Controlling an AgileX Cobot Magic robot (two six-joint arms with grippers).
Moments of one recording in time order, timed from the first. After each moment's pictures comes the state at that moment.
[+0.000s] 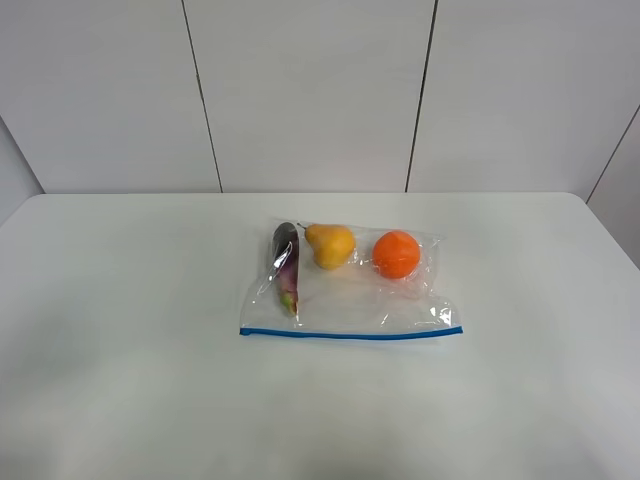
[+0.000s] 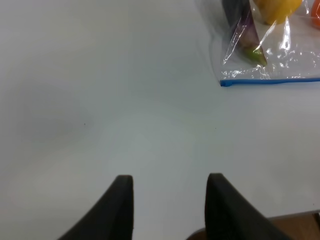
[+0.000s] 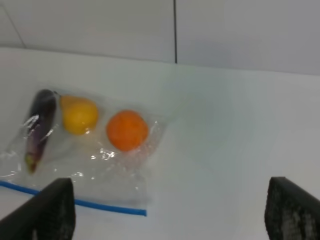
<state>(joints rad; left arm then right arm) -0.02 -0.01 -0.56 -0.15 1.18 0.08 0.05 0.66 -1.08 0.13 1.02 -0.14</state>
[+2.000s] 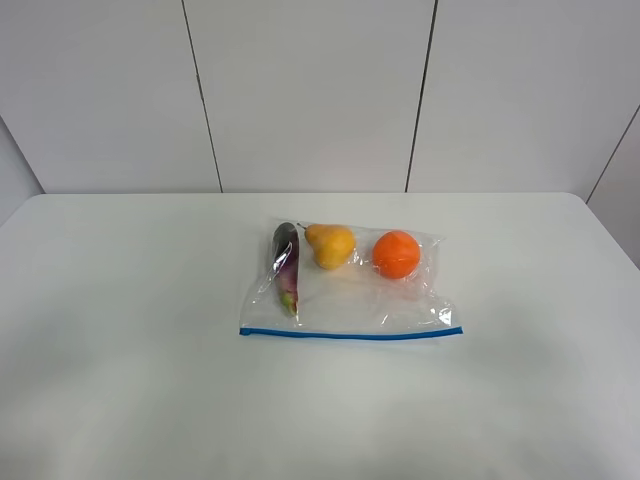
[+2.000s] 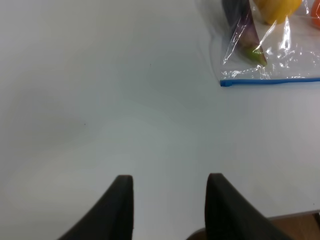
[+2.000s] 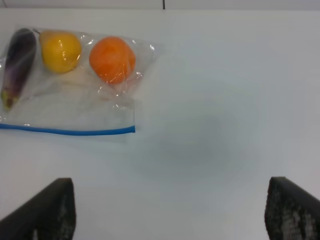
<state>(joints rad) -0.02 -0.01 -0.56 -0.15 1.18 0.08 0.05 -0.01 -0.50 0.08 1.04 -0.08</state>
